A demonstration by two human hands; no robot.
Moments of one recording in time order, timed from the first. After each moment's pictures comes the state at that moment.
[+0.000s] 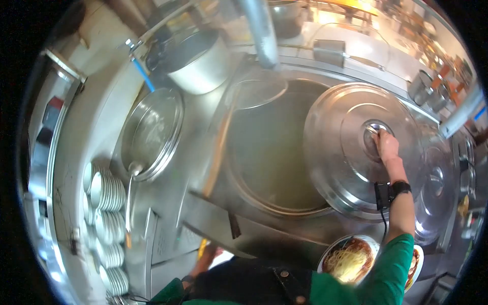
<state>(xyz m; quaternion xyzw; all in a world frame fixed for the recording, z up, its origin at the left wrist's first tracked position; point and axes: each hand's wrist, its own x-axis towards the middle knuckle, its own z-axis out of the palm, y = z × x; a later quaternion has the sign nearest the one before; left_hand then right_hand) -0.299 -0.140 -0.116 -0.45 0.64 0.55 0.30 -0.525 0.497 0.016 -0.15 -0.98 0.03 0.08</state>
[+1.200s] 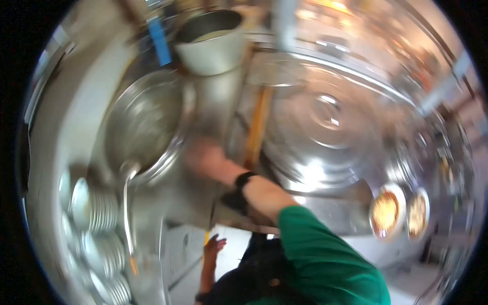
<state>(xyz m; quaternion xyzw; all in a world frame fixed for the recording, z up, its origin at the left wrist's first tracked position) -0.310 -0.289 -0.122 -0.23 0.65 0.68 0.25 -0.587 -0.123 0.014 0.27 -0.95 0.14 -0.03</state>
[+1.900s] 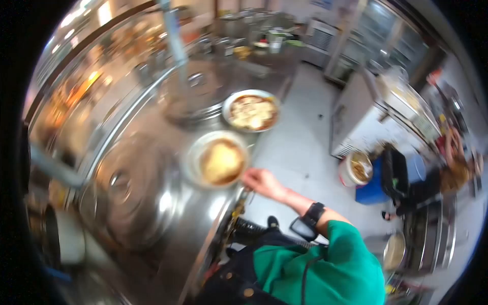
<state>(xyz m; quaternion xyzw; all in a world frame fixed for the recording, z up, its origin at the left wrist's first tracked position) -0.335 -0.100 -0.076 0.36 0.64 0.32 0.60 -0.112 0.190 0.070 -0.47 -0.71 0.46 0.24</state>
